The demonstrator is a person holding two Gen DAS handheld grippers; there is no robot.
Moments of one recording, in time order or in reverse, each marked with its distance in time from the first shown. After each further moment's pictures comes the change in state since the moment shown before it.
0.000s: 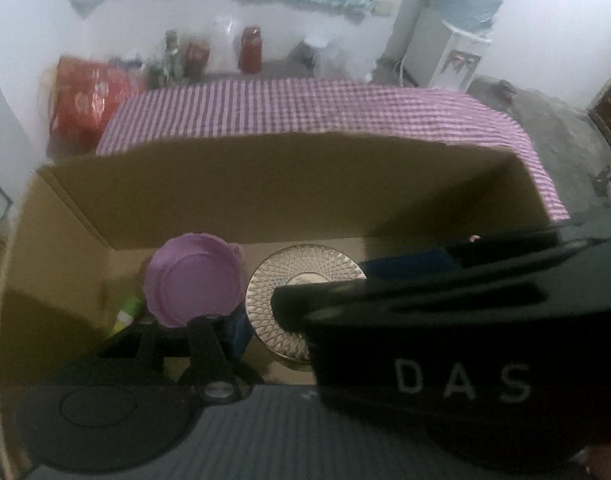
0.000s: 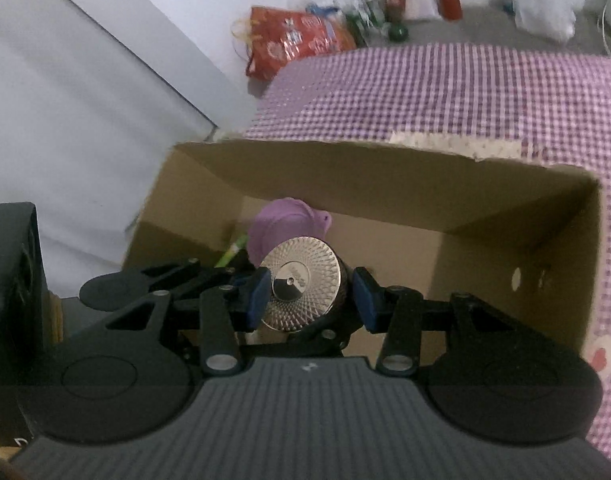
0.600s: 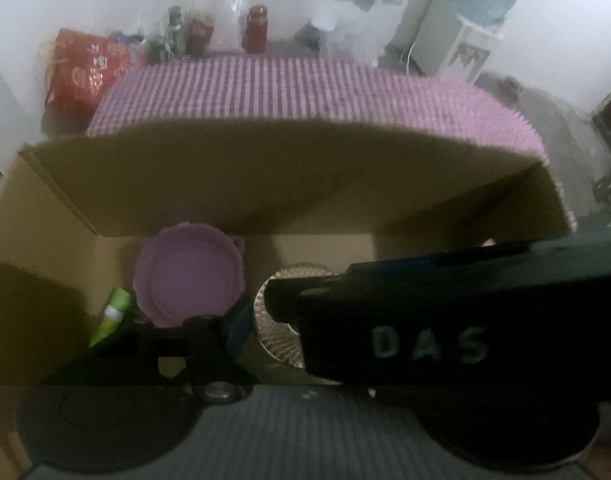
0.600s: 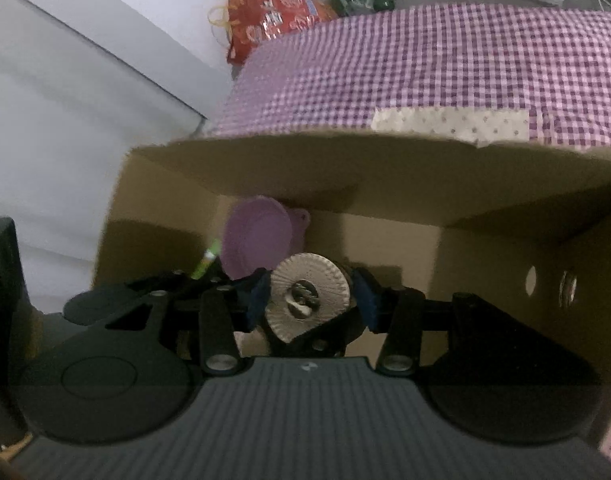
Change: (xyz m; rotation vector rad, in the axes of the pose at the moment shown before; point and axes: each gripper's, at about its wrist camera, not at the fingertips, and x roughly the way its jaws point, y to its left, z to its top) left arm 0.008 0.003 0.009 -0.048 0.027 -0.017; right arm 0.026 -0.018 0.006 0.075 0.039 0.020
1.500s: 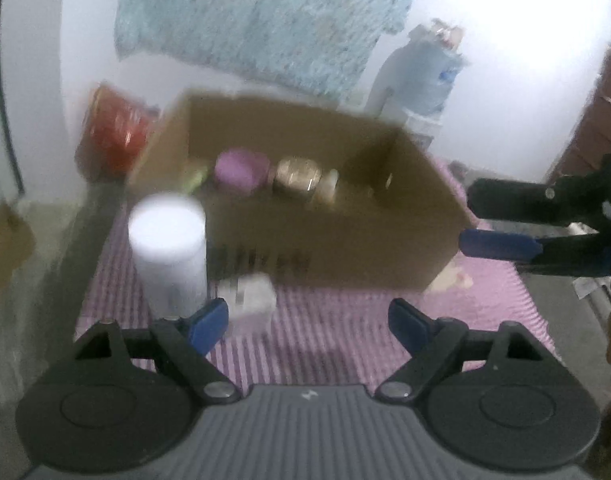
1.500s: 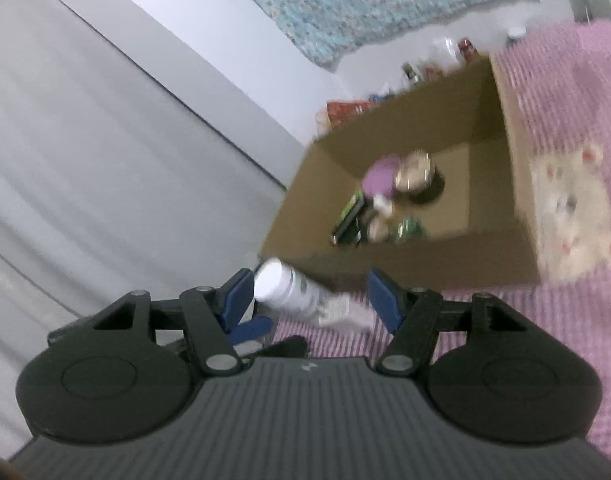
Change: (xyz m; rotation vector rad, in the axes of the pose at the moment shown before) left arm -0.134 0.009 -0.256 -0.032 -0.348 -0.098; right arm -0.146 0.012 -0.260 0.020 -0.408 0.278
